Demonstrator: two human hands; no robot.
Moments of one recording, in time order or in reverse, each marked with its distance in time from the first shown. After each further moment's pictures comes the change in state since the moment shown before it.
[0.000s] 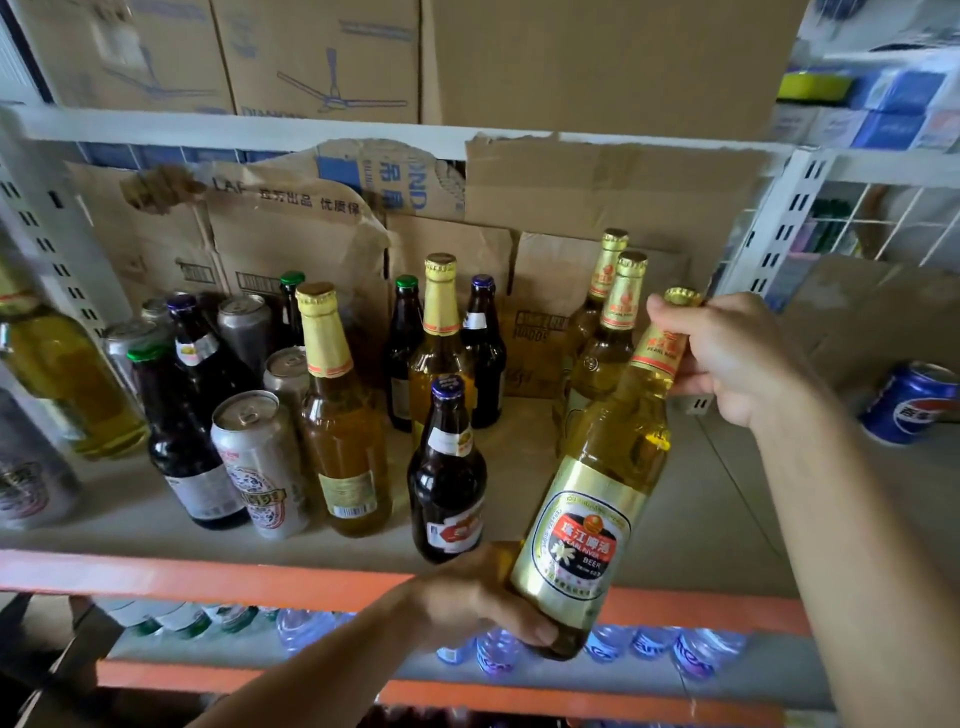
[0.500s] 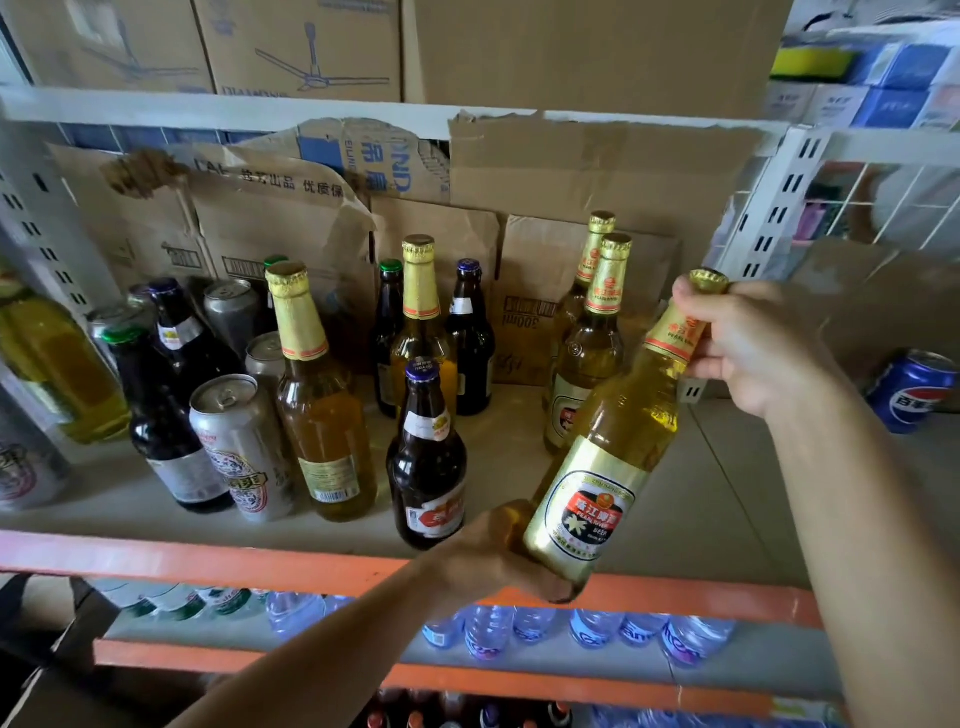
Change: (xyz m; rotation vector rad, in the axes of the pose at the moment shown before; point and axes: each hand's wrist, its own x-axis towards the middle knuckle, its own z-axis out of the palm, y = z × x) left_hand 0.047 -0.030 0.002 0.044 0.250 -0.044; right_hand 0.017 0.017 -0.029 0.095 0.044 -0.014
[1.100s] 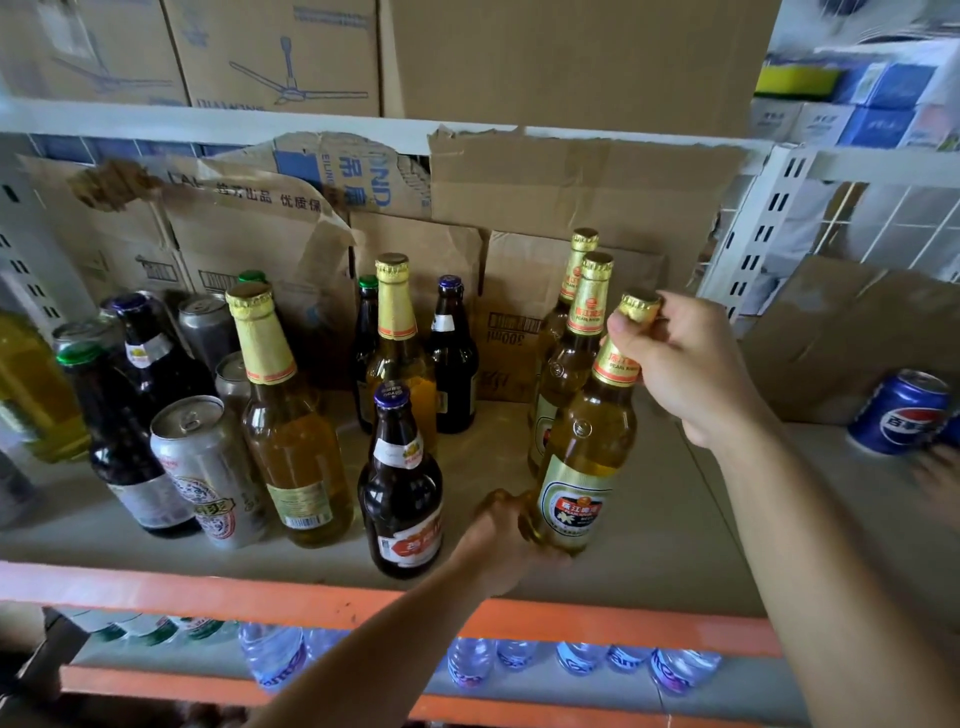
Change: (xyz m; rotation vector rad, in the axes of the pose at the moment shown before) left_hand 0.076 -0.015 0.005 0.576 0.422 0.037; right_hand -0.002 0.009 0.017 -0.222 -0.148 -0.324
